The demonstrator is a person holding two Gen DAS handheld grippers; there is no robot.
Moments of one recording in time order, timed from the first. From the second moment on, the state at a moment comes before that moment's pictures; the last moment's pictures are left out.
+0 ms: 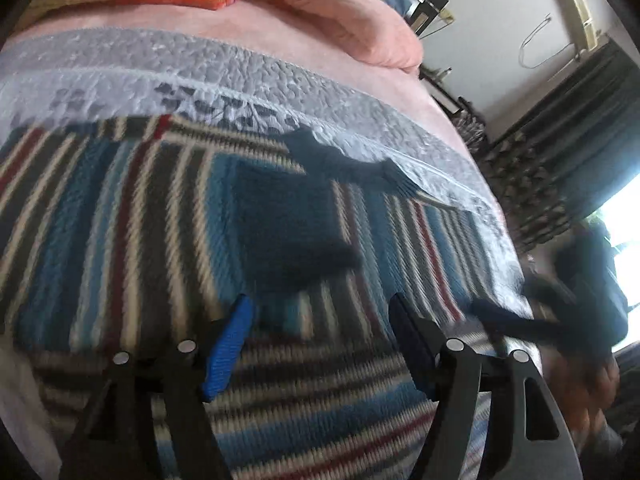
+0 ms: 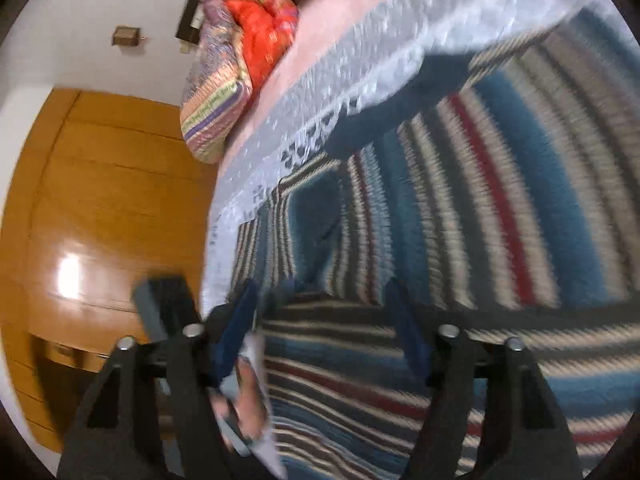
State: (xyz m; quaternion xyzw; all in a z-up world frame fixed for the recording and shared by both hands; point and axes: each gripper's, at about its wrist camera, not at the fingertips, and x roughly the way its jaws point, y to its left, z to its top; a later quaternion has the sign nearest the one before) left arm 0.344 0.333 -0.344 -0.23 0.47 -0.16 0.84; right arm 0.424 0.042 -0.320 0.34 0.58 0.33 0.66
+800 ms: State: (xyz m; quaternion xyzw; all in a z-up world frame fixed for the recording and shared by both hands) left arm 0.219 0.379 -0.389 -0.38 0.45 -0.14 0.80; right arm 0.486 0.141 -0.283 0.22 0.61 0.31 0.70
